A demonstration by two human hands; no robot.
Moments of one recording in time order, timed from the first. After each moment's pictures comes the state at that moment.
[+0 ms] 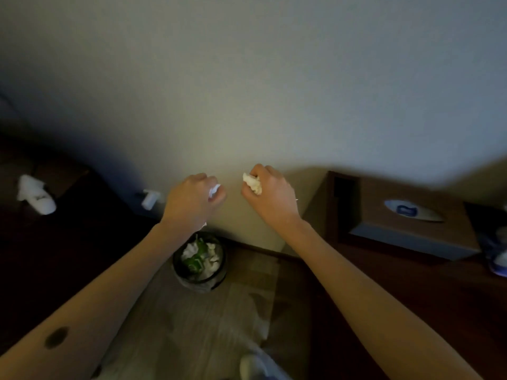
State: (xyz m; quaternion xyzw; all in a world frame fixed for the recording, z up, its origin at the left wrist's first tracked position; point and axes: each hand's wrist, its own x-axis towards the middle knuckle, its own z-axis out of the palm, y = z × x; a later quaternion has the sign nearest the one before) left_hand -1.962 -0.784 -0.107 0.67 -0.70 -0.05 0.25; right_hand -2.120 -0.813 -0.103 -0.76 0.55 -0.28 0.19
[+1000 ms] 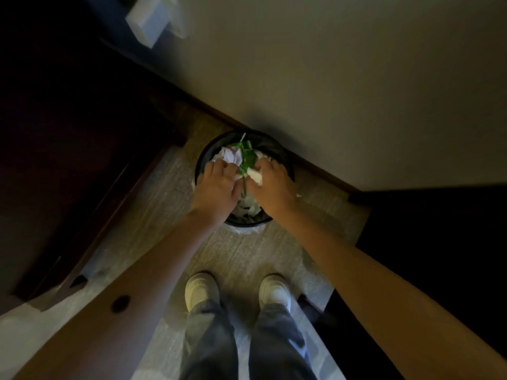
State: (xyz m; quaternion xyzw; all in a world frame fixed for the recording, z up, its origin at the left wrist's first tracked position) left_hand -1.801 -0.825 -0.655 0.75 -0.60 -0.29 0.06; right_hand -1.921 -0.882 -0.656 -0.77 0.56 0.05 0.30
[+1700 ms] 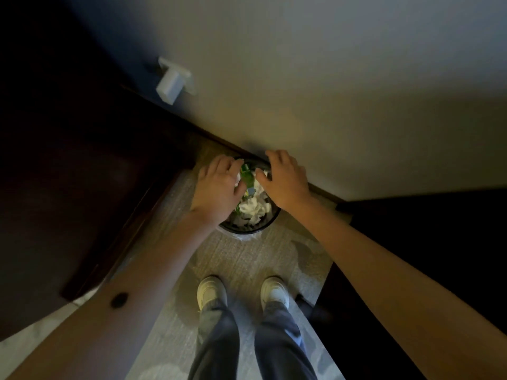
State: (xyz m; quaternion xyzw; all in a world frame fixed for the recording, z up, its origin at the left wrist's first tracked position) left_hand -1.793 -0.853 -0.513 0.73 -0.64 -0.24 0.07; right_hand -1.929 -0.923 -0.522 -0.80 0.55 0.07 0.25
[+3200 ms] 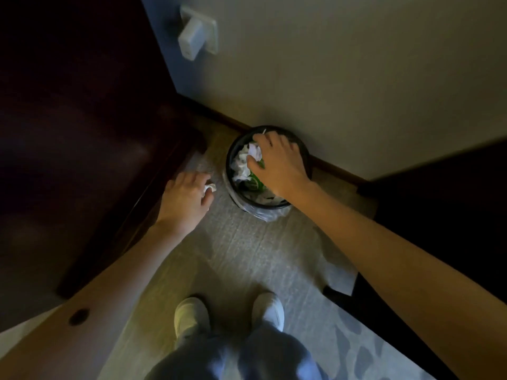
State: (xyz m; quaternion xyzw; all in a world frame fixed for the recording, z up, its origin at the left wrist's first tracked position) left_hand -1.702 -0.715 -0.620 0.74 -0.65 -0.18 0.05; right_hand -1.869 -0.829 -0.578 -0.85 0.49 0.07 0.16
